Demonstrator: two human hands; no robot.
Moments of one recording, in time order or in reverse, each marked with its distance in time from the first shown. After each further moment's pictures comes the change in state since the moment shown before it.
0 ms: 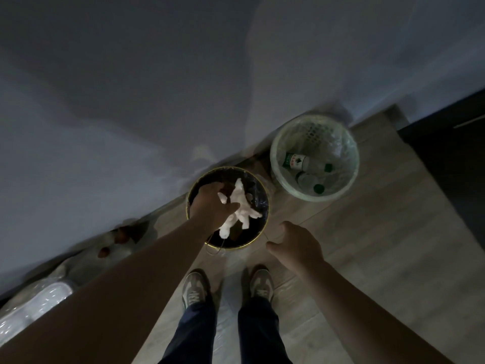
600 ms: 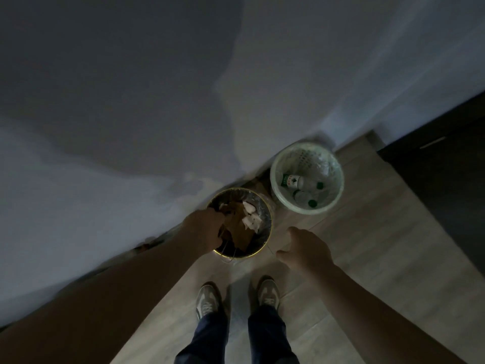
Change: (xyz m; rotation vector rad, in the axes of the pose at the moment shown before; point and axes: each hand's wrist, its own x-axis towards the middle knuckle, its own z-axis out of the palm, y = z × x) left_hand -0.087 0.018 -0.109 0.795 -0.236 0.357; right_hand -0.088 -0.038 -0.060 -0.133 0.076 -0.044
